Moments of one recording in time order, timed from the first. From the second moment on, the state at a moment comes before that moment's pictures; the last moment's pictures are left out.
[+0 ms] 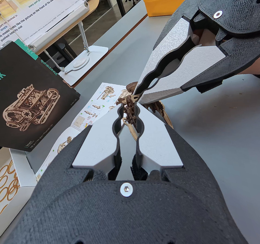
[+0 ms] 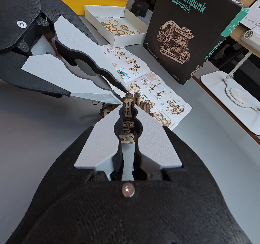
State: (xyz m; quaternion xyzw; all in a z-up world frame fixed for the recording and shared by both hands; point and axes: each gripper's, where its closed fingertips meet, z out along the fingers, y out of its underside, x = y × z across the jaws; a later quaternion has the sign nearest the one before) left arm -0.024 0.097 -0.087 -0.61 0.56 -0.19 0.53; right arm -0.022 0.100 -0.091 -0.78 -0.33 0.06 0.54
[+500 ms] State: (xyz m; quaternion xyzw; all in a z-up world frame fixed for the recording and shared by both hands) left arm -0.025 0.094 -0.092 -0.60 0.58 -0.17 0.53; right arm -0.024 0.097 -0.093 -0.77 -0.34 0.06 0.54
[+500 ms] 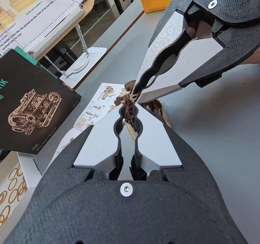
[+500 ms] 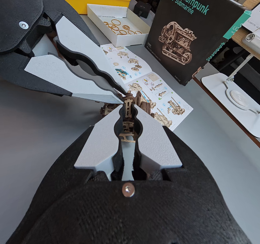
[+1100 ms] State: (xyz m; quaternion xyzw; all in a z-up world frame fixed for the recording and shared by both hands) left arm -0.025 0.091 -0.099 -0.61 0.58 -0.17 0.52; right arm -0.026 0.096 -0.099 -0.77 -0.34 0.06 0.53
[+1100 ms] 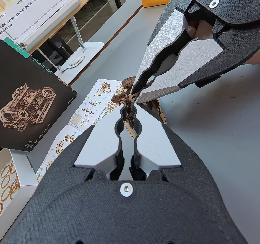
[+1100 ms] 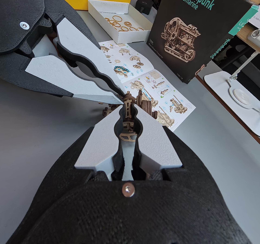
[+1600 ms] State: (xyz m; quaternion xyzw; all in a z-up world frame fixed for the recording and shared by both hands) left arm -0.039 0.092 -0.087 -0.57 0.62 -0.21 0.50; right arm -0.029 0.093 -0.101 -0.75 -0.39 0.07 0.53
